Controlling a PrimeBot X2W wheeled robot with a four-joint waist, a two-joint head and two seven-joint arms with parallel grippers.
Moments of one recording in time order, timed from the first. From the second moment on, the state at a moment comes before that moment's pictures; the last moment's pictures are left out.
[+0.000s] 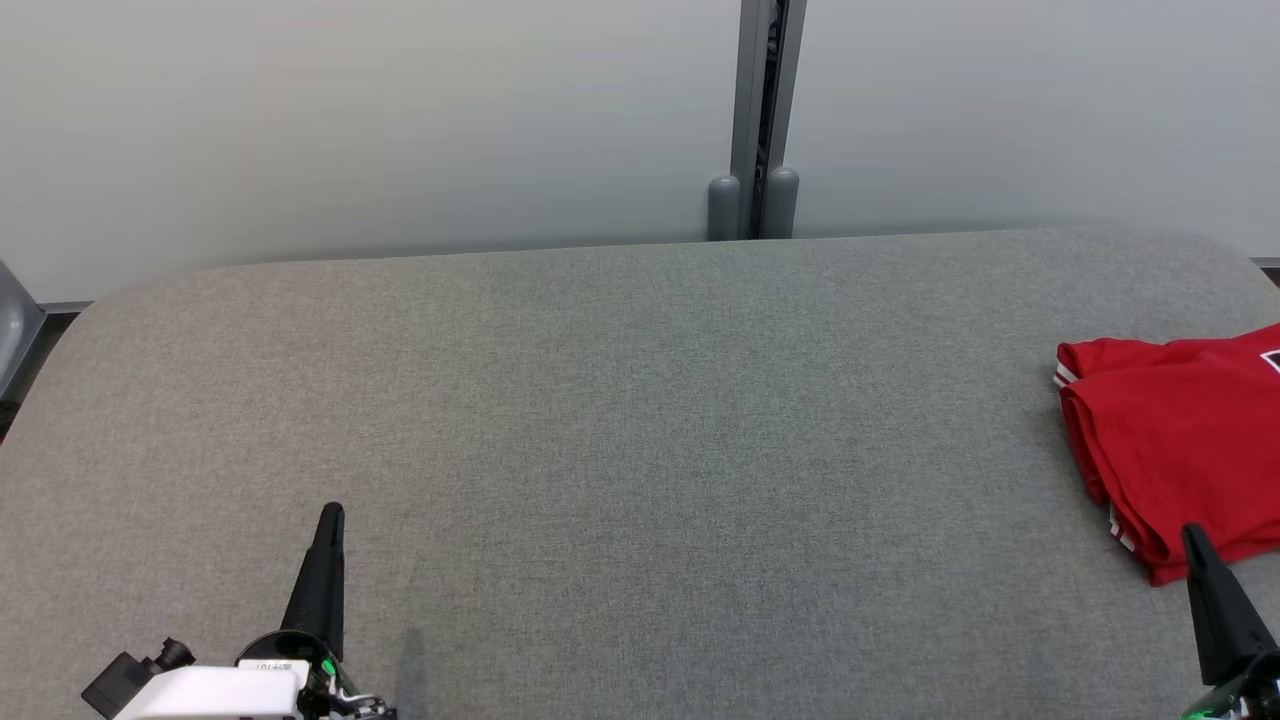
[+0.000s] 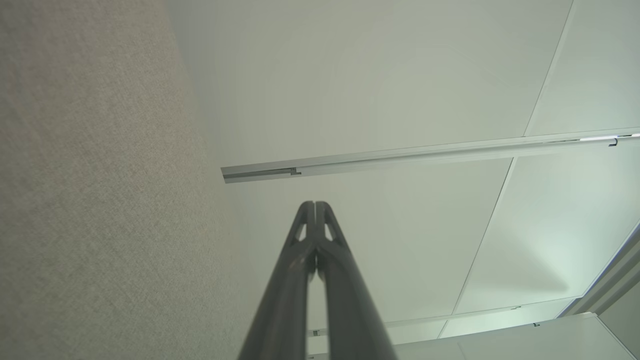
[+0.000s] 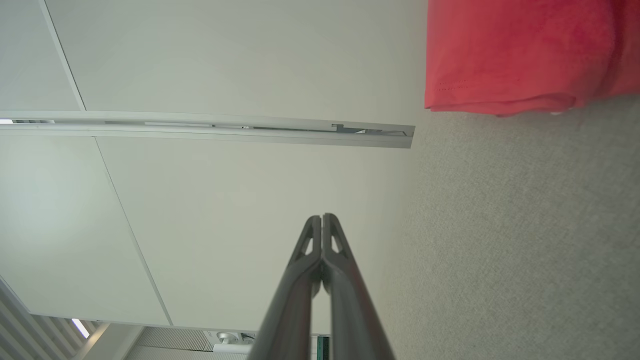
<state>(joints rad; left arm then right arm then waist) 0.06 0.06 -0.05 0.08 -1.63 -0.13 0.01 0.12 -0.07 -0.21 0.03 1.66 0.13 0.18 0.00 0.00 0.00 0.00</state>
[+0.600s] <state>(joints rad) 0.06 0.06 -0.05 0.08 -1.63 -0.13 0.01 0.12 -0.06 -0.21 0.03 1.66 0.13 0.18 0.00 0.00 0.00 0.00</state>
